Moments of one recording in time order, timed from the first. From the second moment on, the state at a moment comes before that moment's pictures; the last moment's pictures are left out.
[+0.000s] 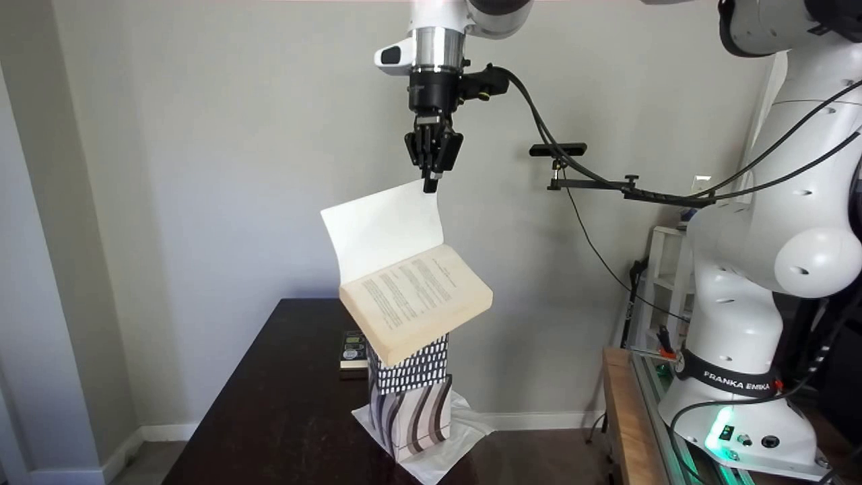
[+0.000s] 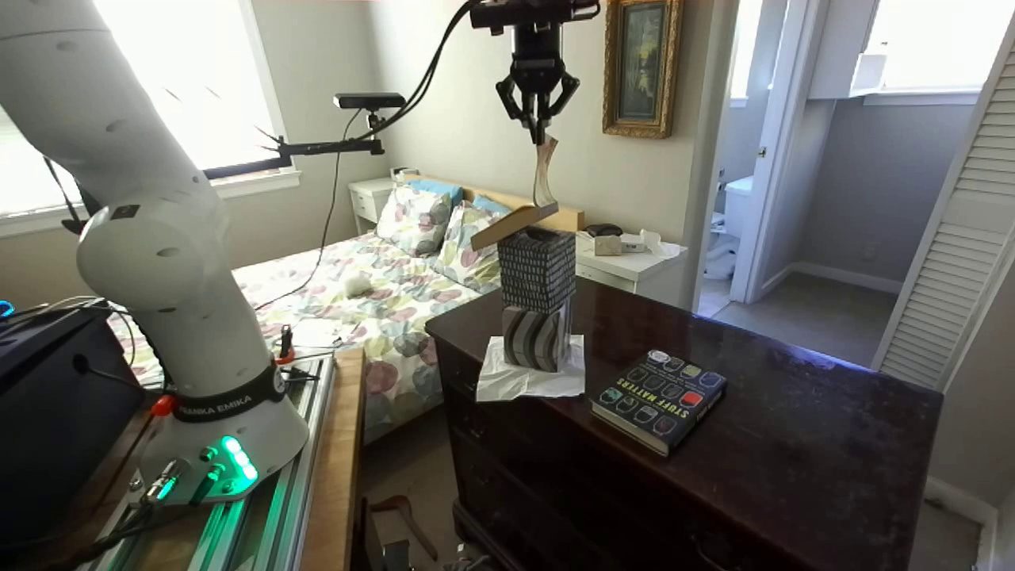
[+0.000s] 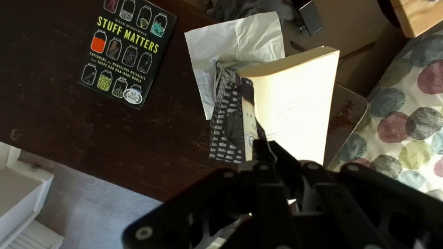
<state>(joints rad) 0.19 -0.17 0.05 -1.93 0.00 1.77 -0.69</state>
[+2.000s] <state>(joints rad) 0.17 -0.05 0.10 -1.95 -0.18 1.86 -0.68</state>
